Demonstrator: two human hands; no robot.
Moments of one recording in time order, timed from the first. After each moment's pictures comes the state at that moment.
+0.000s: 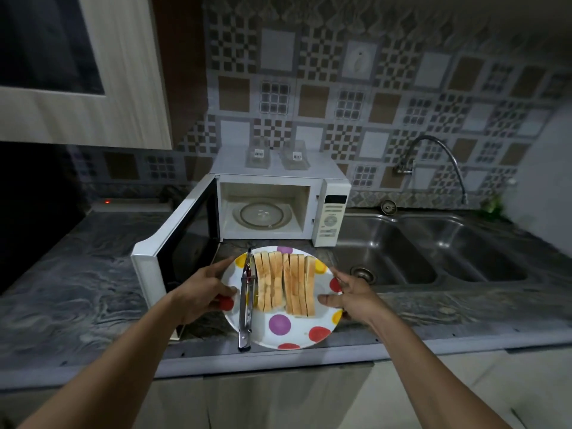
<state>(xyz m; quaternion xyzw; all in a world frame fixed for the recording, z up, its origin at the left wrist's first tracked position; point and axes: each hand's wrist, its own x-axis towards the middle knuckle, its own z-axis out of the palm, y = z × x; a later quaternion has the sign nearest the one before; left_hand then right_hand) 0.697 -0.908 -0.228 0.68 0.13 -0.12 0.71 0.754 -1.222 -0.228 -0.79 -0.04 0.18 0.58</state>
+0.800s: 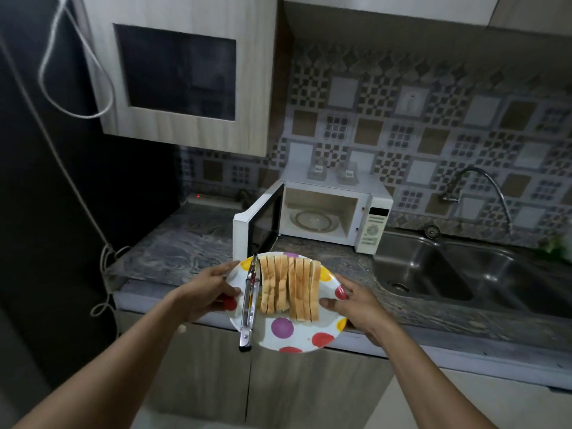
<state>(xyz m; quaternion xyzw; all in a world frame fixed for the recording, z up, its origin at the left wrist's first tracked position) 0.474 -0.892 -0.188 0.66 0.17 -0.04 0.73 0.589 -1.189 -0.197 -0.78 -0.15 0.19 0.58</state>
